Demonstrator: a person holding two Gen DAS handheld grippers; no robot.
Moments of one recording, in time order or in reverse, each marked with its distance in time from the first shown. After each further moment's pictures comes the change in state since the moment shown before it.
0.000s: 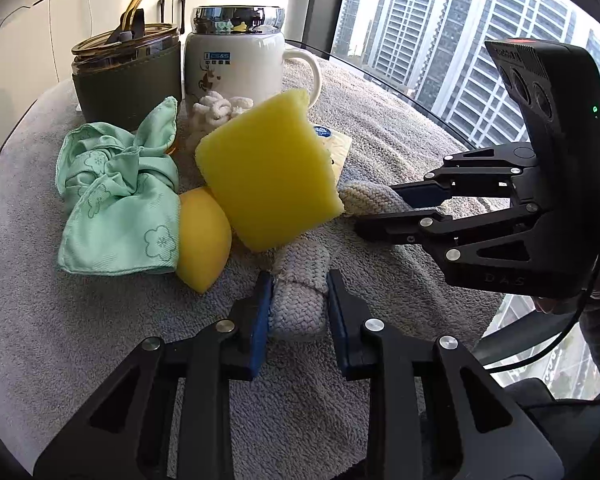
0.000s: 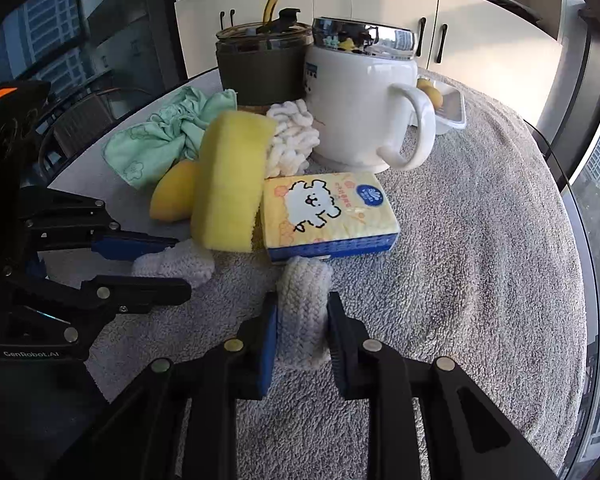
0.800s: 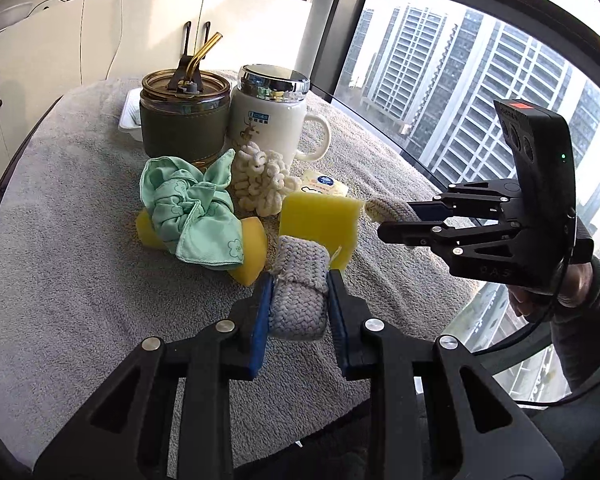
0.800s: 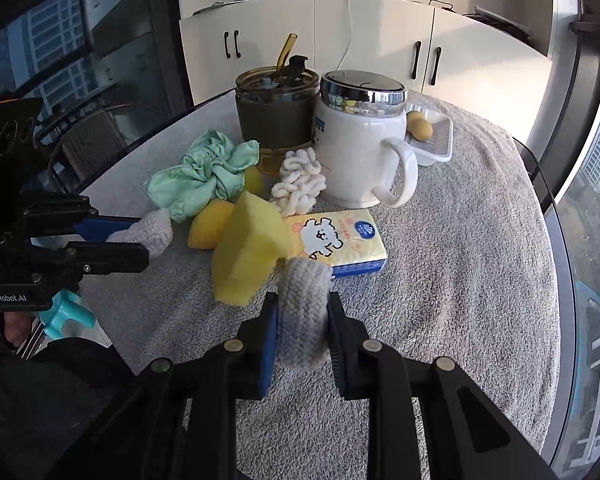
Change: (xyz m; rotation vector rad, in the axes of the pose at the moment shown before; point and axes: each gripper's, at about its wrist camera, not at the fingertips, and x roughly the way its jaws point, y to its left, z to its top) left arm -0.089 0.034 -0.013 -0.095 -0.115 -0.050; right arm -0.047 0.007 0.008 0.002 -0.050 -0.018
